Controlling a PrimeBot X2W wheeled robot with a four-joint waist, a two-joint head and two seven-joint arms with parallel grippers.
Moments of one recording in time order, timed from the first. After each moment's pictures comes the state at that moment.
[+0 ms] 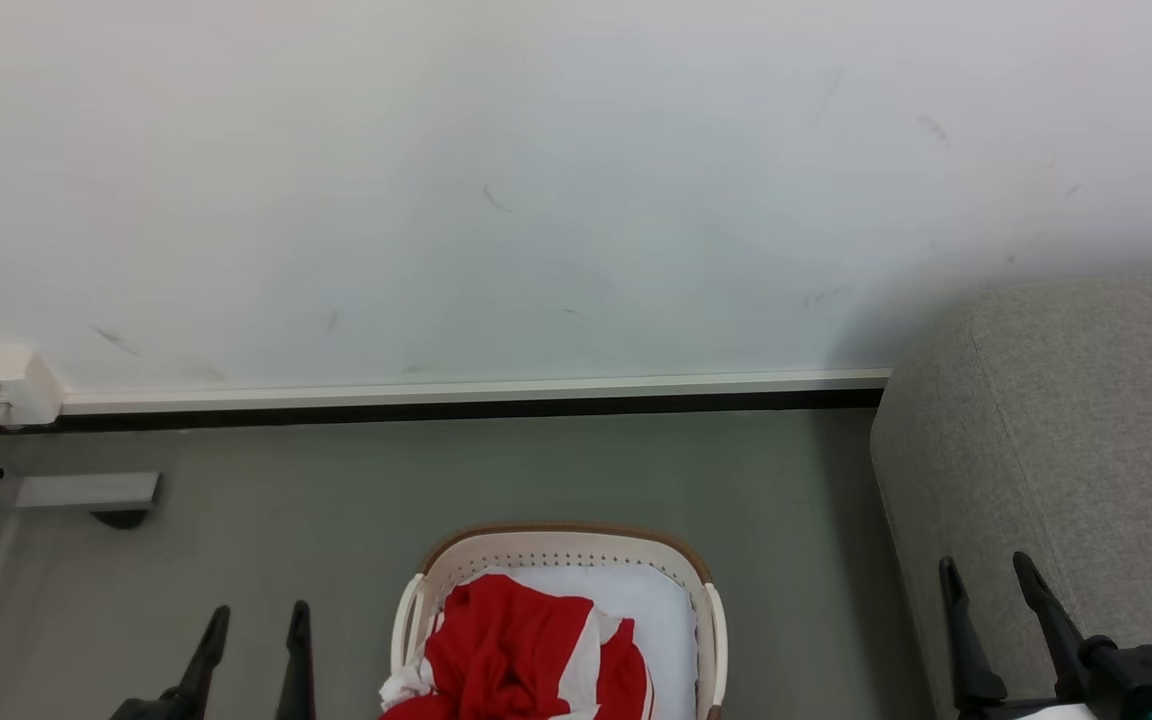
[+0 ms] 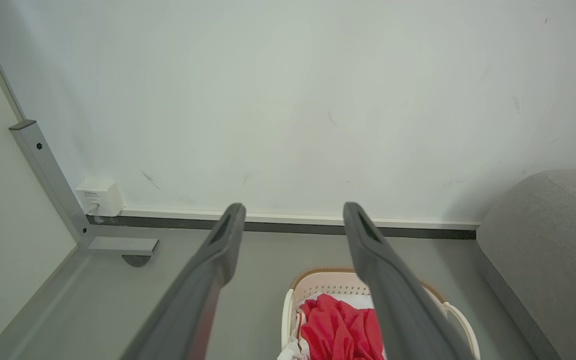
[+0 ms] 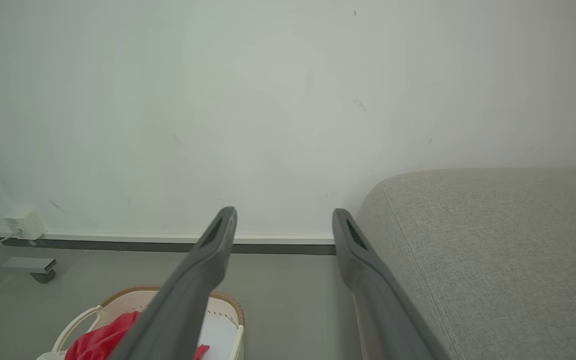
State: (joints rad) left arm 0.04 0.05 0.08 0.20 -0.08 -0.07 -0.26; right arm -0.07 -0.05 0.03 0.32 0.21 0.13 -0.26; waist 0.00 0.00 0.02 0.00
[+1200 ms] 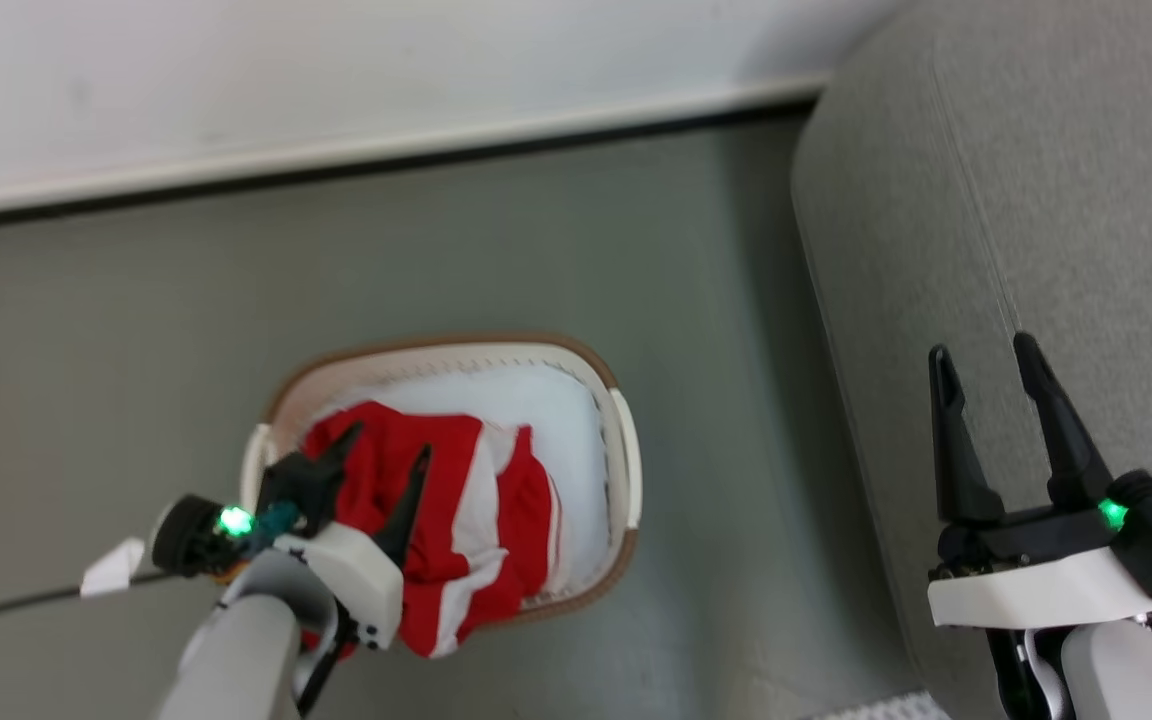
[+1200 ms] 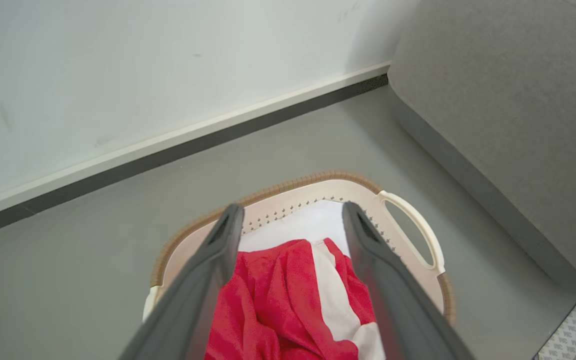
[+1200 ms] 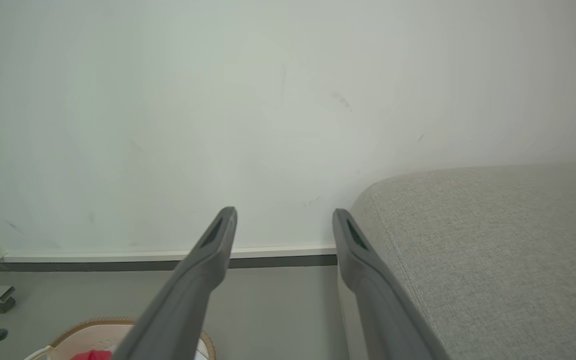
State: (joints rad) left arm -0.49 0.16 -0.24 0.67 -0.02 -0.13 -0.23; right arm -0.27 -0.05 0.10 0.11 0.26 0.13 -0.26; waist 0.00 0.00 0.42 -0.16
